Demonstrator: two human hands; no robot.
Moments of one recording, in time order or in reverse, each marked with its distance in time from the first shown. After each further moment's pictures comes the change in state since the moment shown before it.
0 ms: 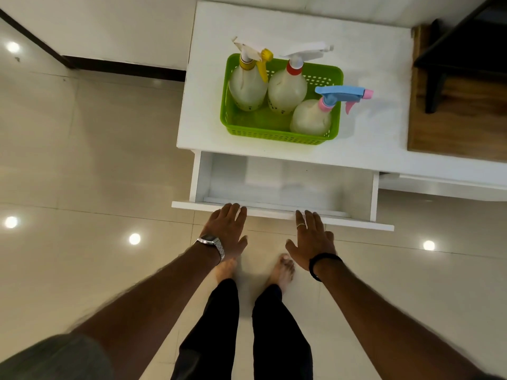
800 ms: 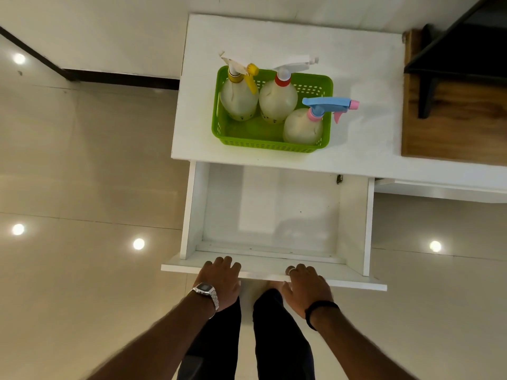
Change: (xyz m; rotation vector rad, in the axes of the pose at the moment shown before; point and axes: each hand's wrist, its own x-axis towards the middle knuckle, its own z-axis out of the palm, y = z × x) left_hand -0.049 0.029 0.047 0.019 -0.197 -0.006; right_hand -0.052 0.013 0.047 -0.032 -0.123 -0.076
